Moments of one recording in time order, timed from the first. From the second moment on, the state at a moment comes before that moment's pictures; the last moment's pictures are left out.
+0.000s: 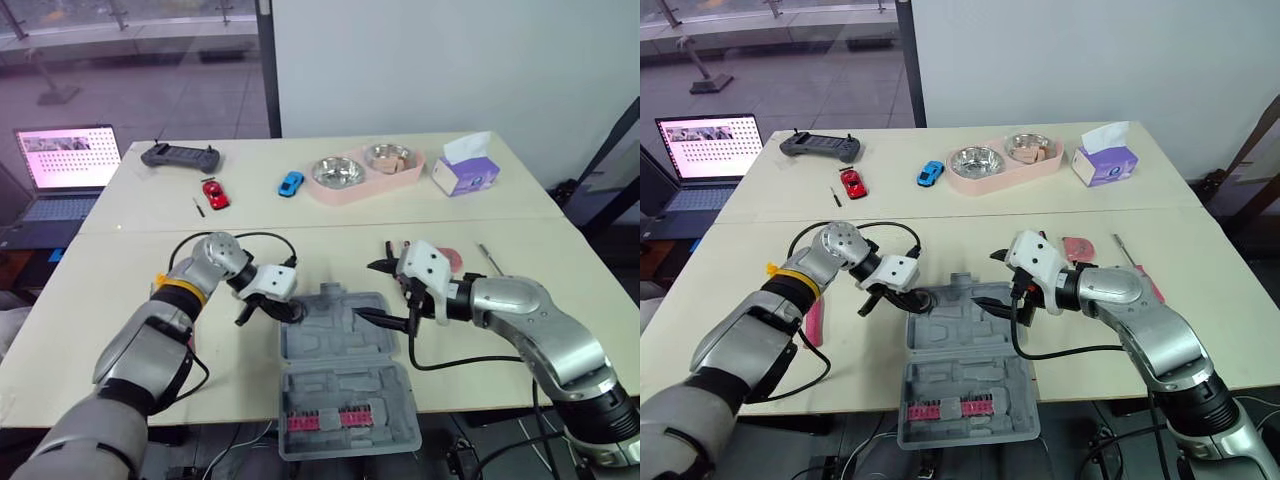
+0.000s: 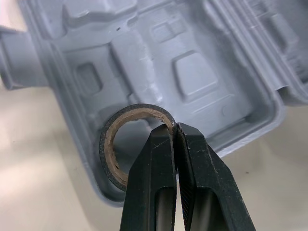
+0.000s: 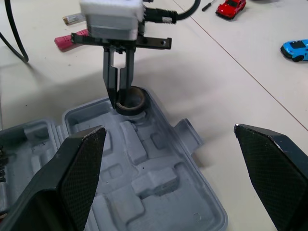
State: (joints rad) left arm -0.97 0.43 -0.47 1.01 0.15 -0.43 -1.54; right arm -0.33 -0.72 0.13 -0.45 0.37 0.63 0.83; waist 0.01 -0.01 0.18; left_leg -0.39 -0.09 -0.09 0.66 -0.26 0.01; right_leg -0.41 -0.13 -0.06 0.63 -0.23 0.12
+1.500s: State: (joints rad) left arm -0.69 0.47 -0.22 0.68 -0.04 -0.18 -1.40; right arm -0.32 -0.72 0.13 -0.45 0.38 0.63 0.81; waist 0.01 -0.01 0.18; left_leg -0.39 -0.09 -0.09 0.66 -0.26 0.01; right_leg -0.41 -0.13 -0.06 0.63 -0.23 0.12
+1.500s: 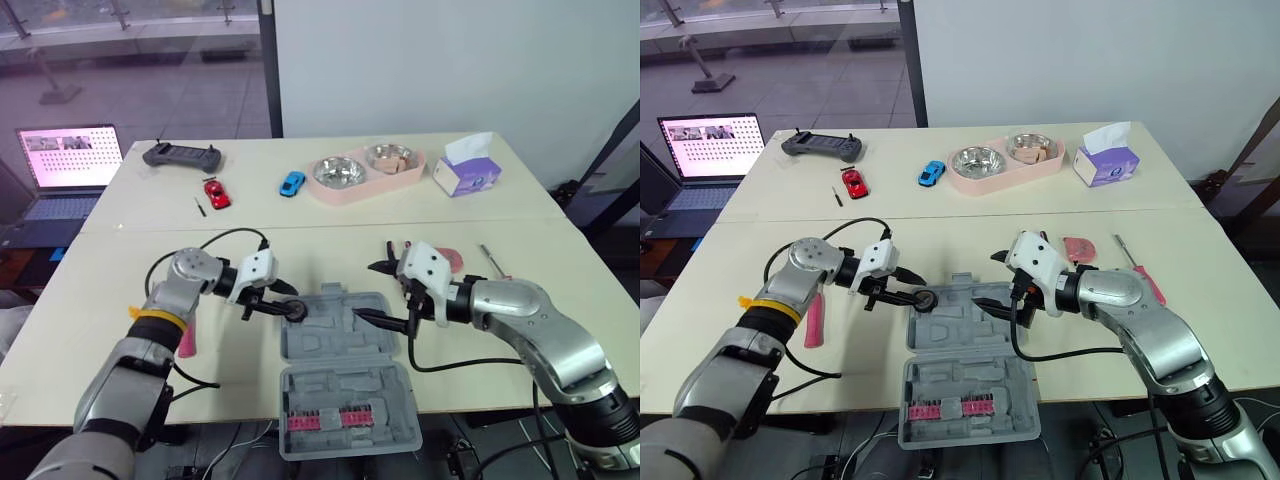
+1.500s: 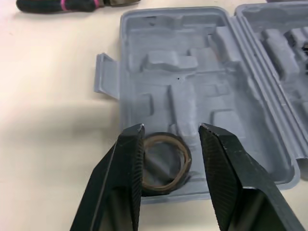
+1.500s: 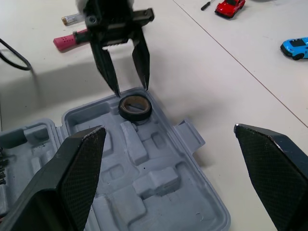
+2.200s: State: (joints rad) left arm -0.64 0.43 -0.26 0.76 0.07 -0.38 -1.16; right arm -0.31 -0.72 0.13 -0.48 0.40 0.65 0.79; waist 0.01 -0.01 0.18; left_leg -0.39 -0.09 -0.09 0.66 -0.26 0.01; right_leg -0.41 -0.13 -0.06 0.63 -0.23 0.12
